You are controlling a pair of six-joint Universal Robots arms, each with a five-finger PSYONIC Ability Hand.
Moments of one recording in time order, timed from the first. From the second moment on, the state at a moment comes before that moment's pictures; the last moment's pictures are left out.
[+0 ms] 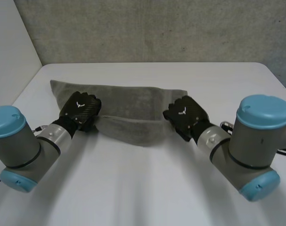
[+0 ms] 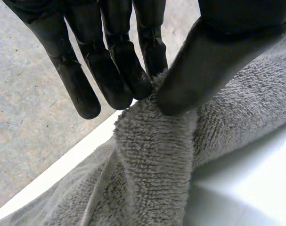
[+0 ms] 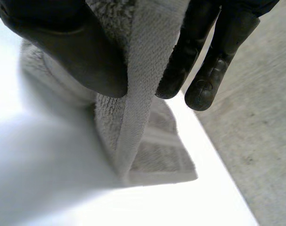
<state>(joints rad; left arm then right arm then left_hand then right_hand) 4.47 -2.05 -1.74 3.70 -1.18 3.50 2.08 -1.09 1.56 -0.25 1.32 2.45 1.22 1.27 1.26 1.26 1.07 1.34 1.34 1.35 1.34 1.16</state>
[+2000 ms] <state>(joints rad) 4.44 -2.28 -1.66 3.89 -1.34 3.49 1.63 -1.24 1.92 -0.29 1.27 2.47 0.73 0.72 0.72 0.72 0.55 1.34 1.34 1.35 1.35 1.16</state>
